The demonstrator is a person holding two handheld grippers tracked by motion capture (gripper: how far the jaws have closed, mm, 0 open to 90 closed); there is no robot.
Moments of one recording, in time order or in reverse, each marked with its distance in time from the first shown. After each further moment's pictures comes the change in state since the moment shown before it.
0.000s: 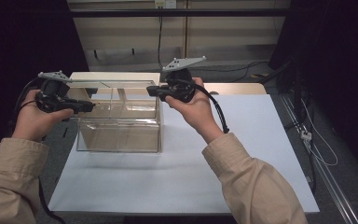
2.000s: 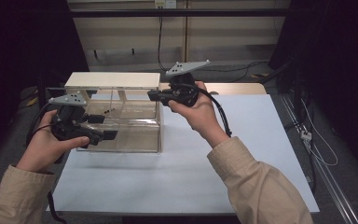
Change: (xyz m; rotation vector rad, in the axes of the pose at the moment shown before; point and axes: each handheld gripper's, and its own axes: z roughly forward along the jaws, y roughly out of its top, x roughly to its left) left arm -0.072 -0.023 0.006 -0.075 -0.201 0.064; right arm 0.004 -0.009 -0.008 -0.002 0.052 0.005
